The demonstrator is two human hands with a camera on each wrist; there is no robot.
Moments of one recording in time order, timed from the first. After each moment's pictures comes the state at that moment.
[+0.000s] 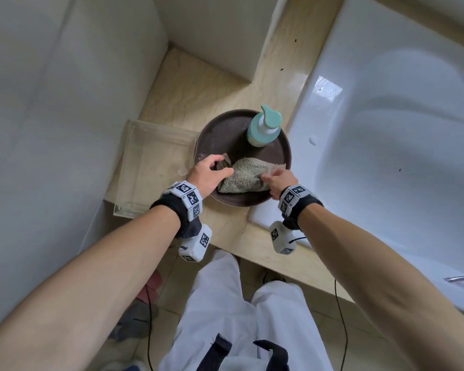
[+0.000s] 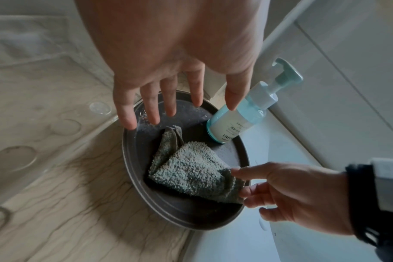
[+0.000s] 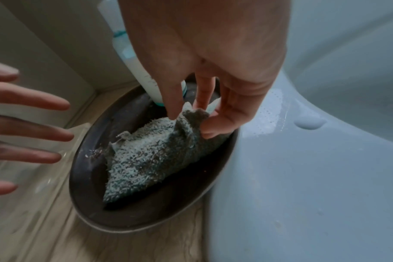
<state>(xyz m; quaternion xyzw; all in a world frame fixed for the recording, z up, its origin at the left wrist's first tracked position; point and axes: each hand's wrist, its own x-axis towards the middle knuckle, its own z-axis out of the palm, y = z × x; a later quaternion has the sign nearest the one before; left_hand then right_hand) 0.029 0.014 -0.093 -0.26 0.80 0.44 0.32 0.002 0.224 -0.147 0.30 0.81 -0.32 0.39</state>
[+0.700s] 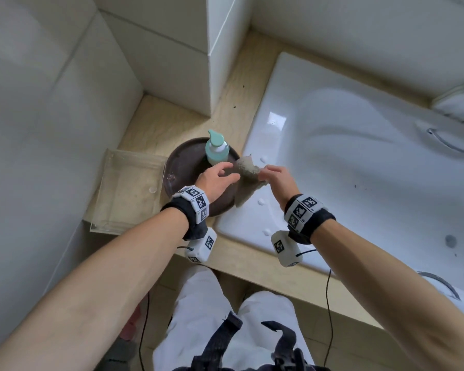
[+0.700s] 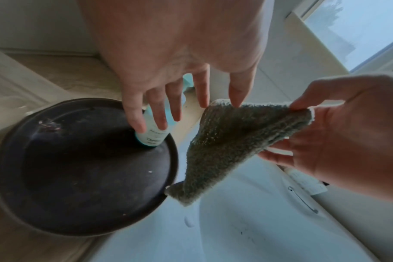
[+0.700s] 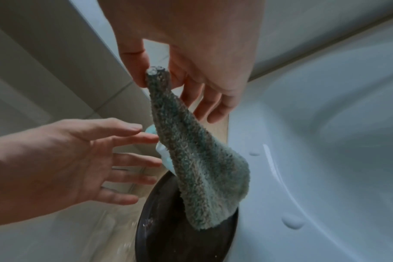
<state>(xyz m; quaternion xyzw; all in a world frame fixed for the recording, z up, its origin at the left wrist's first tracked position) 0.016 0.131 0.001 -0.18 0.80 0.49 0.30 0.005 0.308 0.032 0.18 0.77 -0.56 0.26</state>
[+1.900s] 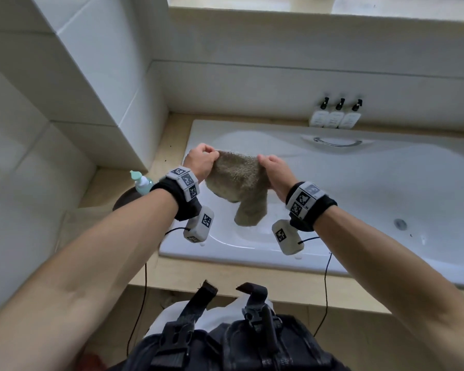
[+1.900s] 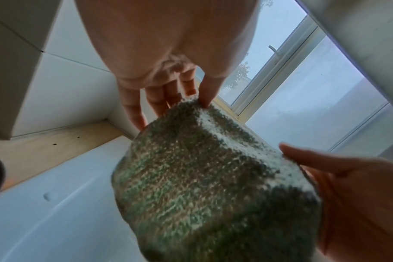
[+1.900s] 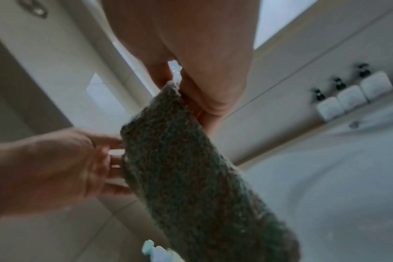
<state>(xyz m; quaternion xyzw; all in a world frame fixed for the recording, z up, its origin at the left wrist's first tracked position) 0.070 0.390 0.198 -0.09 0.86 0.49 0.11 0.112 0.581 0.175 0.16 0.74 -0.64 0.13</state>
